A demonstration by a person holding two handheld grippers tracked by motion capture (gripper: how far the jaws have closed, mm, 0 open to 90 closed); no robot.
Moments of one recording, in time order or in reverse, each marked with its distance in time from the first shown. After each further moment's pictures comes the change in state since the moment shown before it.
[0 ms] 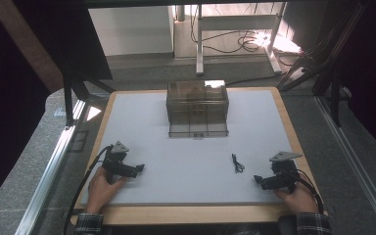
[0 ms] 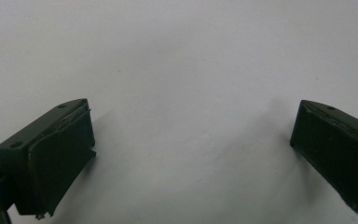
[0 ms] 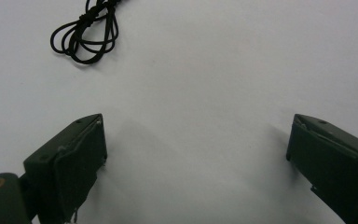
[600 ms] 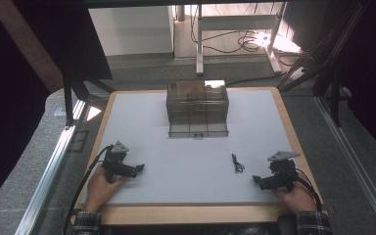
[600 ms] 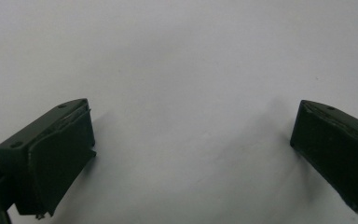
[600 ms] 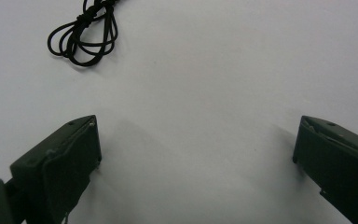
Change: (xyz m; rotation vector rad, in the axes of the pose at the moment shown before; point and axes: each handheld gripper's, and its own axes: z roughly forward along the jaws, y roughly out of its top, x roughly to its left) left arm 0.000 0.000 0.000 0.001 0.000 0.000; right arm 0.003 0.004 0.003 0.024 -0.010 0.013
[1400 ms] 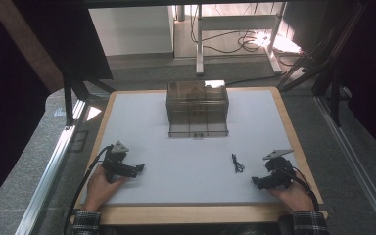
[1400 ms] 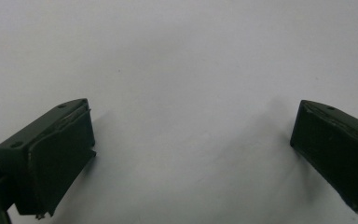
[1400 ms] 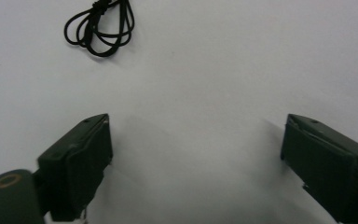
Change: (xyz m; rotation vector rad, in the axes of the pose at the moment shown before) left arm 0.000 0.000 0.000 0.000 -0.001 -0.001; right arm 0.011 0.014 -0.004 0.115 0.002 -0.007
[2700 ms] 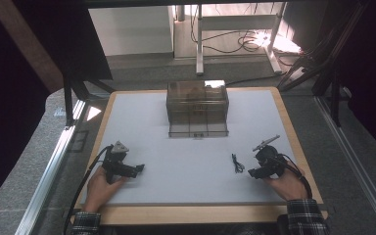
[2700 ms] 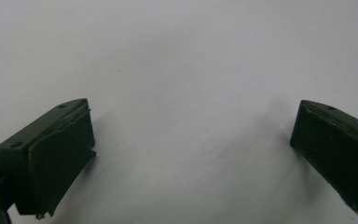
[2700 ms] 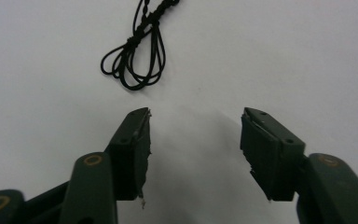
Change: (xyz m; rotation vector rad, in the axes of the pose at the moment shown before) left arm 0.000 0.000 0.000 0.000 0.001 0.002; right arm 0.009 0.044 -0.003 0.145 0.037 -0.060
